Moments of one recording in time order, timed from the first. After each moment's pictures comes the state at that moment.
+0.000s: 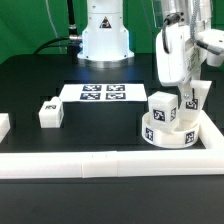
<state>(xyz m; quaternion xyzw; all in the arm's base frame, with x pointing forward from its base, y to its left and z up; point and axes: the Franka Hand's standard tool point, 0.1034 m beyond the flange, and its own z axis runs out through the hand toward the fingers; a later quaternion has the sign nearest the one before) 0.560 0.121 0.074 -0.51 0.86 0.05 0.09</state>
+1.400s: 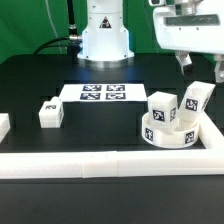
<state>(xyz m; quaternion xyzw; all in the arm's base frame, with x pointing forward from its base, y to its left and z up) 0.574 0.140 0.110 -0.87 0.49 0.00 0.10</state>
